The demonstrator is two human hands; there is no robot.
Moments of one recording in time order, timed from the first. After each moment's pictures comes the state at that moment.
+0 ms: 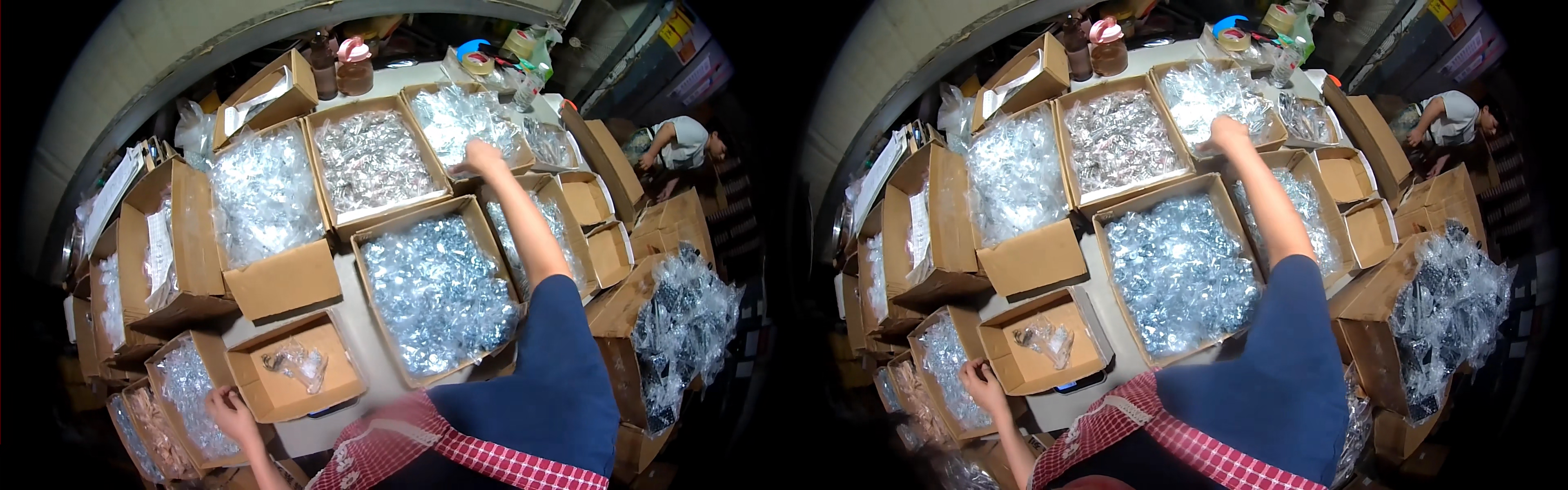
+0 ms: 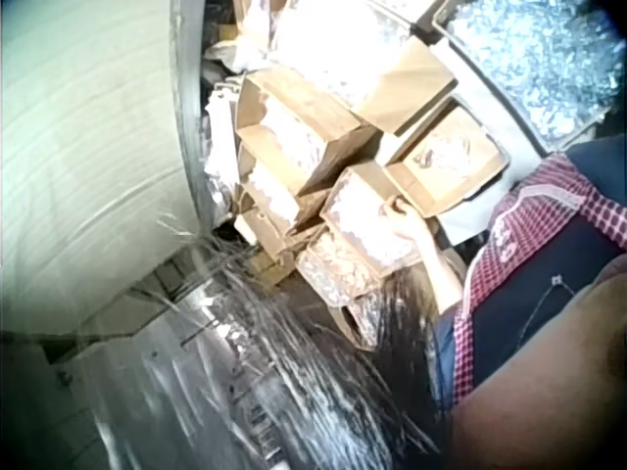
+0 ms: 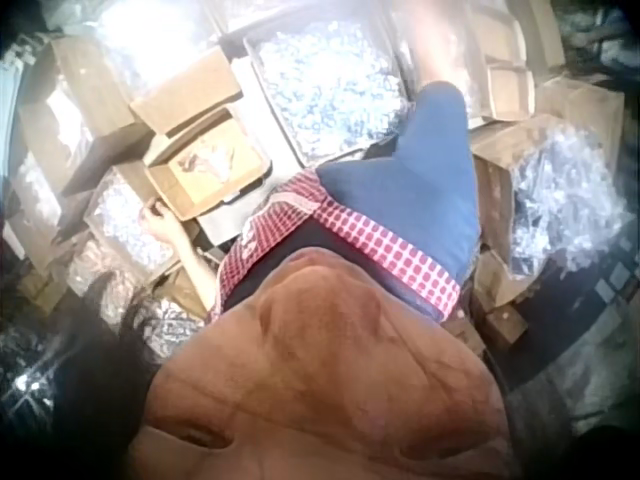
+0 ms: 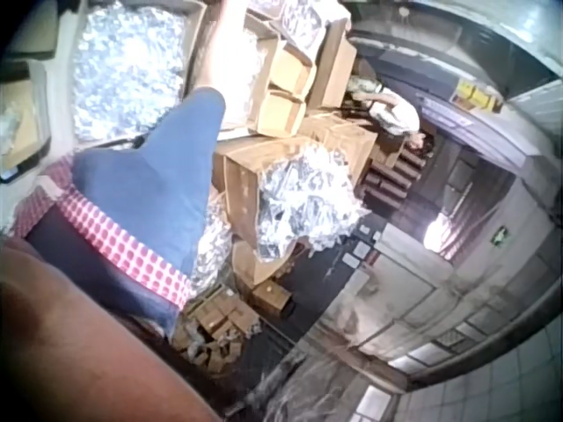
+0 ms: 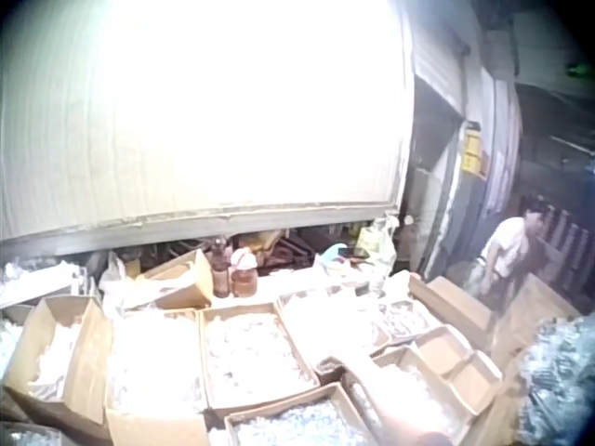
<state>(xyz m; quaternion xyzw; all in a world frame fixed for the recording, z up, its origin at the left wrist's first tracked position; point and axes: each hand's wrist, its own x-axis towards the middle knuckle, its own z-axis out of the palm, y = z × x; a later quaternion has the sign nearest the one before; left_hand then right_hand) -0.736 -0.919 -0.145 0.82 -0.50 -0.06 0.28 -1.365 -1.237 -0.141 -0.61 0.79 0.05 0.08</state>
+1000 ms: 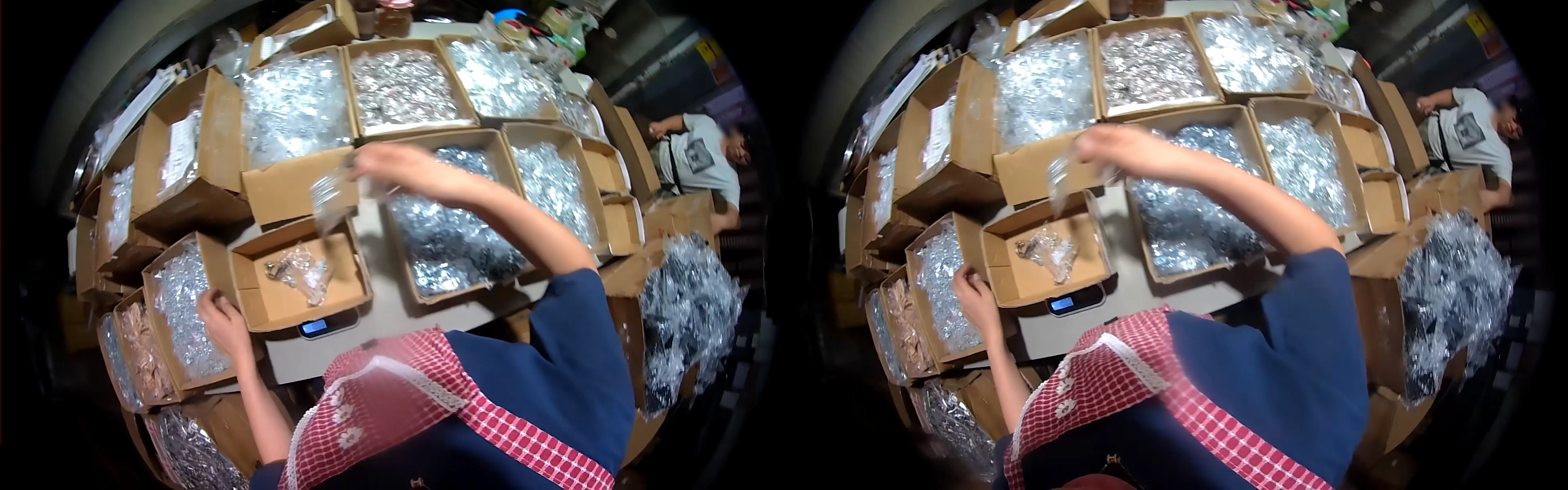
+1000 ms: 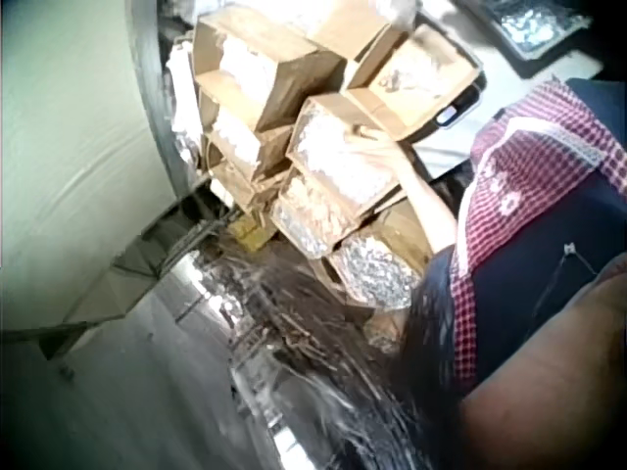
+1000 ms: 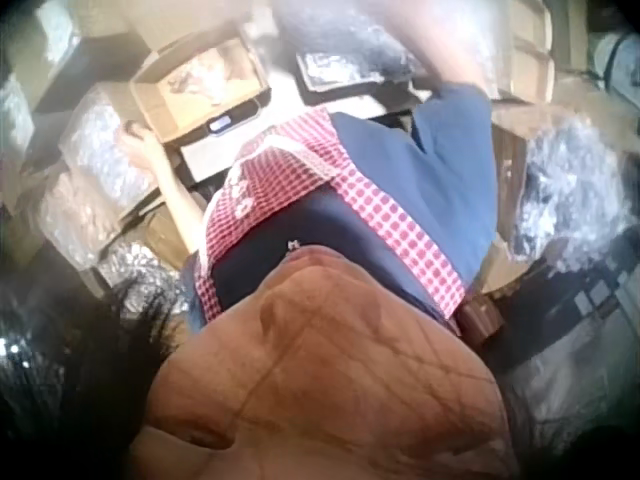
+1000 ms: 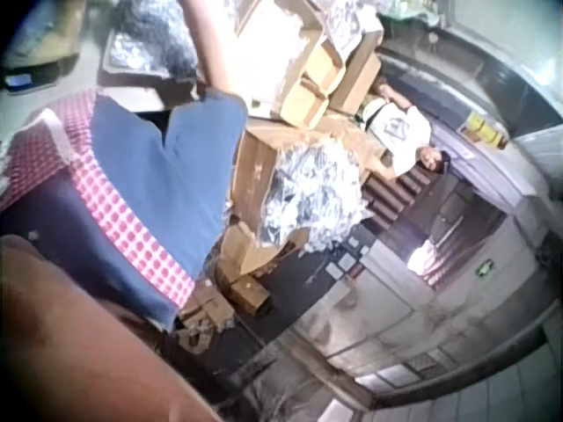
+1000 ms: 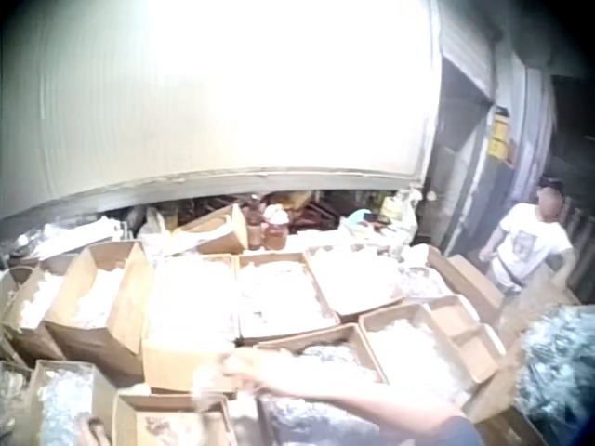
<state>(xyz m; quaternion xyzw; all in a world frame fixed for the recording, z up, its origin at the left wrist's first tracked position) -0.722 -0.908 -0.160 0.78 -0.55 0.03 0.29 -1.128 -1.060 -0.044 -0.67 0.39 -0.19 0.60</state>
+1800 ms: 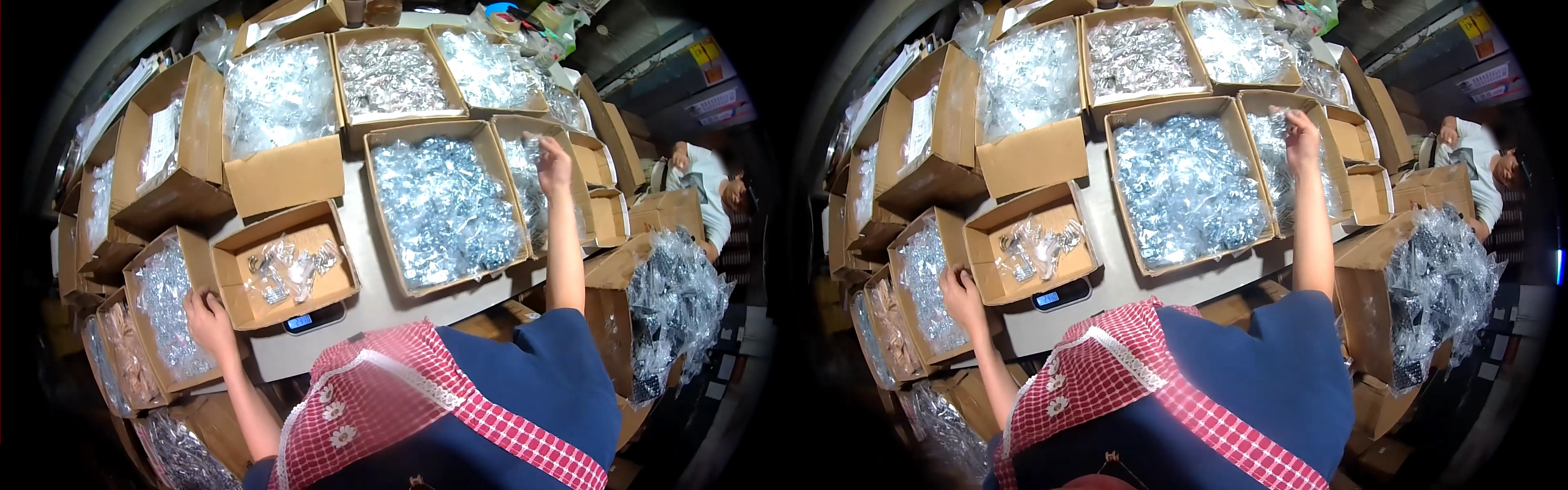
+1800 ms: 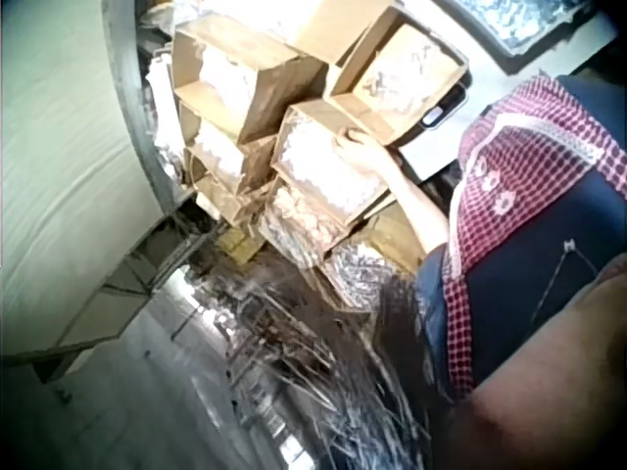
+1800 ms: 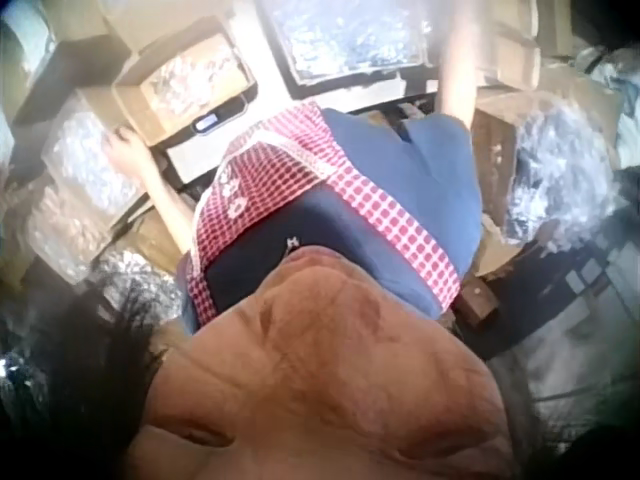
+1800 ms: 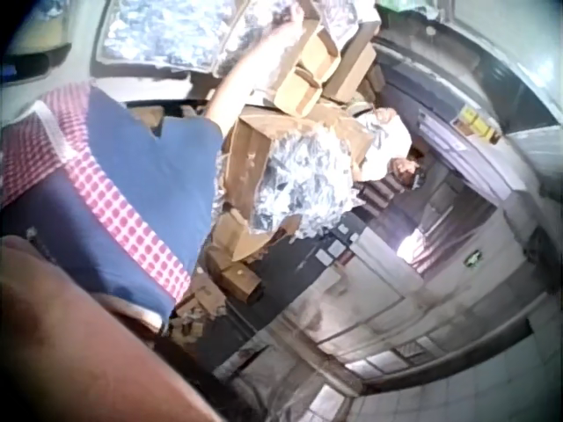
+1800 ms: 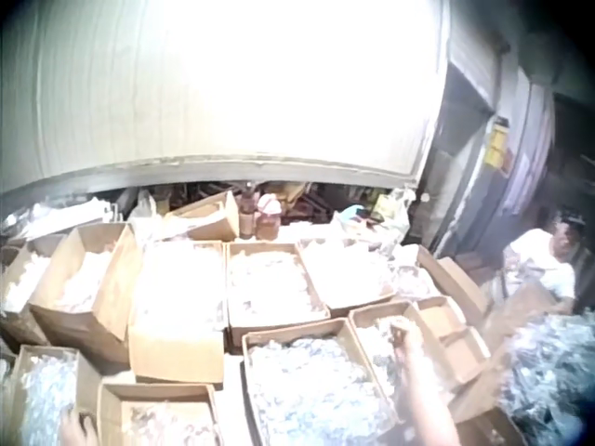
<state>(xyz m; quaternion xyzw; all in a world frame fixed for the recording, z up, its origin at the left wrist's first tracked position) -0.720 -0.910 -0.166 0.80 -0.56 0.07 0.22 -1.401 -1.040 -0.143 -0.31 0.51 -0.66 0.46</state>
